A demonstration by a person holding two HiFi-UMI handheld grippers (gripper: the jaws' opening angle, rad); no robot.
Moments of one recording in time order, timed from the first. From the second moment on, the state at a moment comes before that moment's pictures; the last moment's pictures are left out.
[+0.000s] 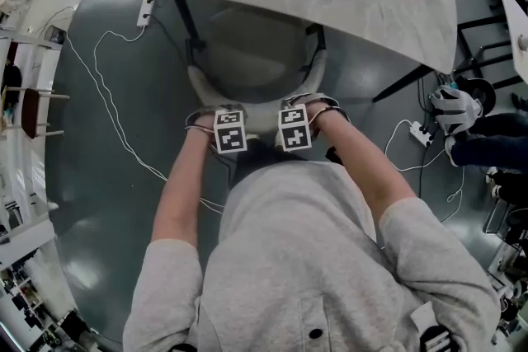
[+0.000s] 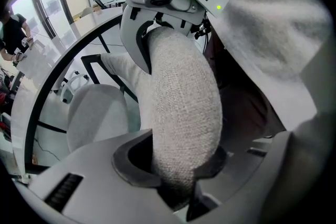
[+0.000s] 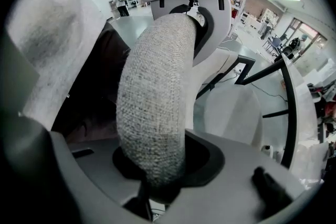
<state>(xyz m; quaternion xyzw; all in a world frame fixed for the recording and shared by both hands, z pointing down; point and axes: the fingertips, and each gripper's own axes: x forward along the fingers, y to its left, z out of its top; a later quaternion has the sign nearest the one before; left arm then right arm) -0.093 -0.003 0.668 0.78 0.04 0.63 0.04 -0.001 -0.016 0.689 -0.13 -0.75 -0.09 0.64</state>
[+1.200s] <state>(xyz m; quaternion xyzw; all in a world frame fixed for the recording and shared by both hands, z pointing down) -0.073 0.060 0.664 0.78 0.04 0.62 0.07 0.020 0.043 0.685 -0.15 -0.75 -0.08 0.64</state>
